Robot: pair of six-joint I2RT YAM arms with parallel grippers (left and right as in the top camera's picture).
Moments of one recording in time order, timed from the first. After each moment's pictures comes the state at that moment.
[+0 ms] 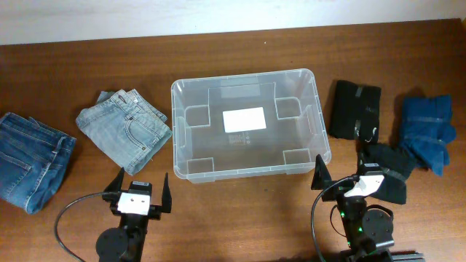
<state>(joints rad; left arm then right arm) -0.10 0.01 0.06 -0.17 0.03 0.16 0.12 0.01 0.01 -0.07 0.08 0.20</state>
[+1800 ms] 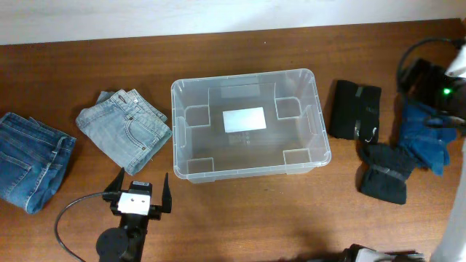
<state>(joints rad) -0.10 0.01 0.06 -0.17 0.03 0.17 -0.43 1.43 1.73 -1.16 -0.14 0.15</state>
